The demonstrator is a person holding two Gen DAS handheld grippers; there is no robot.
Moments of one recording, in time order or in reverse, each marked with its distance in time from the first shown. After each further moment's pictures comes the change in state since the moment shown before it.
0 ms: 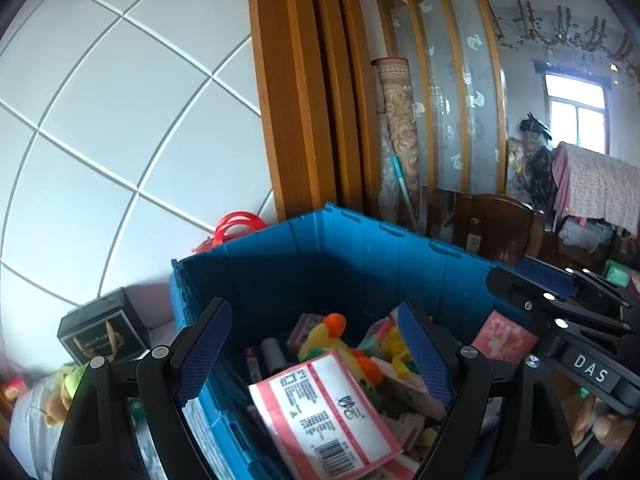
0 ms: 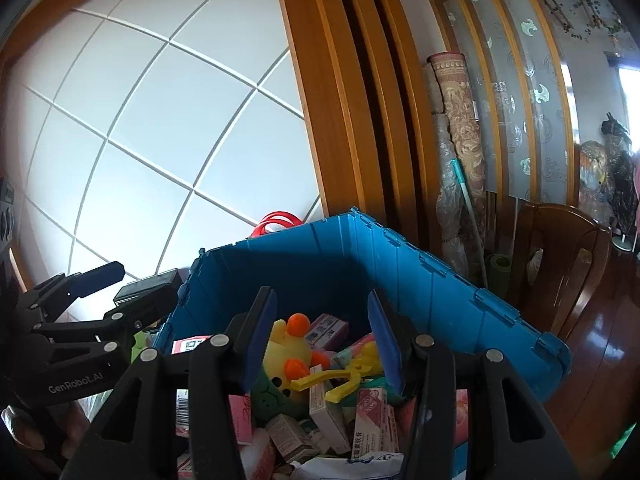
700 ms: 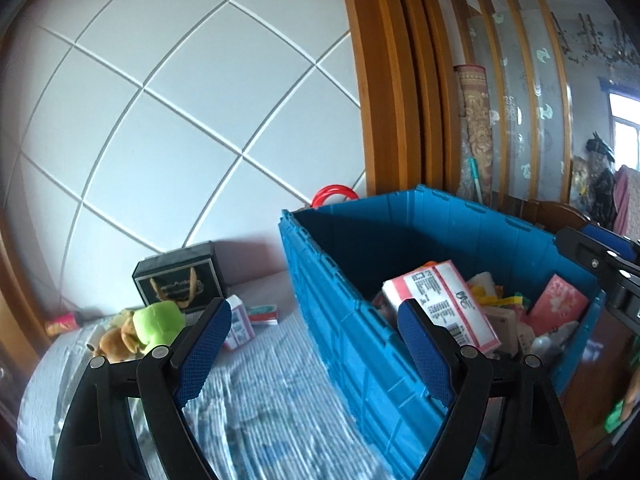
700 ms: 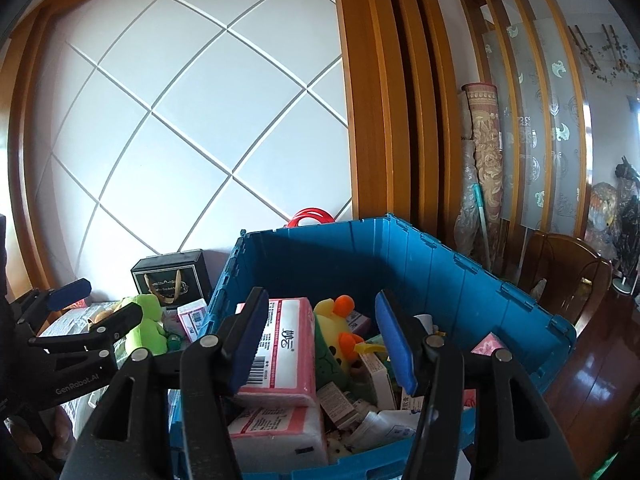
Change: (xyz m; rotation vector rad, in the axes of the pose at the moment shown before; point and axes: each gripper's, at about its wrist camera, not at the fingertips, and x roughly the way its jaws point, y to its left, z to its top) left arm -0.088 0.087 -0.091 -0.133 0.006 0.229; right arm -0.040 0.087 -0.038 -0.136 -0.029 0.019
